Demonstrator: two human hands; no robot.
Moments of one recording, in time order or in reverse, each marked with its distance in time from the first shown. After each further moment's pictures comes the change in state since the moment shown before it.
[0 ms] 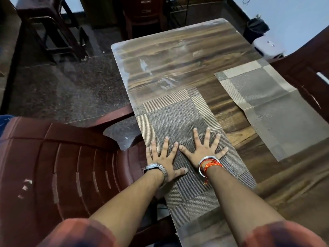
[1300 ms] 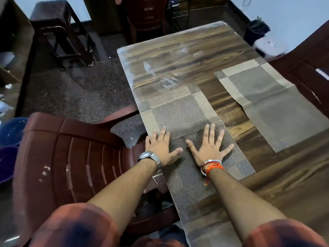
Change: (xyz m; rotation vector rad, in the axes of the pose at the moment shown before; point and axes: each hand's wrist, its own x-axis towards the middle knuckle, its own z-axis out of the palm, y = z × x) left_hand -0.011 -0.019 -0.031 -0.093 0.158 0.017; right_hand -0.026 0.012 0.012 0.066 0.276 -0.002
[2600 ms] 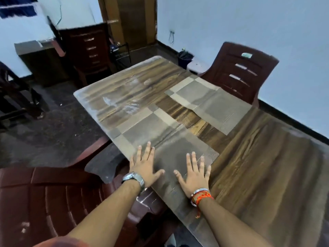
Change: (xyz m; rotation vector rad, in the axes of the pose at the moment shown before) left_hand -0.042 -0.004 -0.008 0.172 0.061 0.337; right_hand -0.134 0.019 0.002 0.015 0.071 0.159
